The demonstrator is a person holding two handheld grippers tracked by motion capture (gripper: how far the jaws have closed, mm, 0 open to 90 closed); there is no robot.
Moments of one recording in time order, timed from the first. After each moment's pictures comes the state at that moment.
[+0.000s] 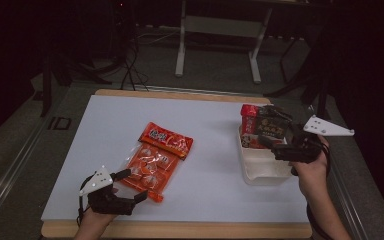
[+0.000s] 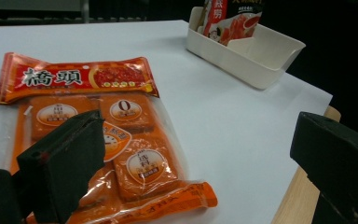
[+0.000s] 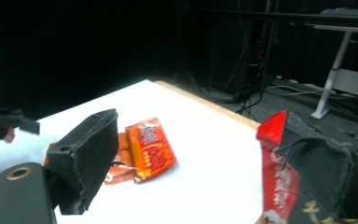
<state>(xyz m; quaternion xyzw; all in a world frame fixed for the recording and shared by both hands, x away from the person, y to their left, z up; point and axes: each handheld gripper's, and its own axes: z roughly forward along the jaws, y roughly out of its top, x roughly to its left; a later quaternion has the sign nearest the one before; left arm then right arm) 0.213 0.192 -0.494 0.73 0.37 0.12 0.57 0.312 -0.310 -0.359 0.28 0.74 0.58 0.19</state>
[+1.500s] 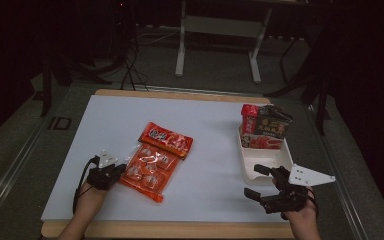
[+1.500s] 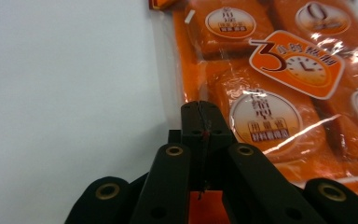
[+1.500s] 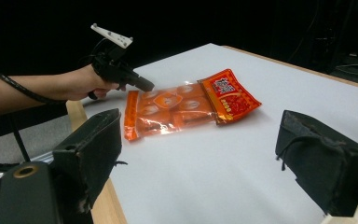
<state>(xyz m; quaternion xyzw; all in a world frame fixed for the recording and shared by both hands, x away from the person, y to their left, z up) 0.283 0.215 -0.536 0.78 0.48 0.20 0.34 0.238 -0.296 -0.428 0.24 0.77 0.59 0.09</state>
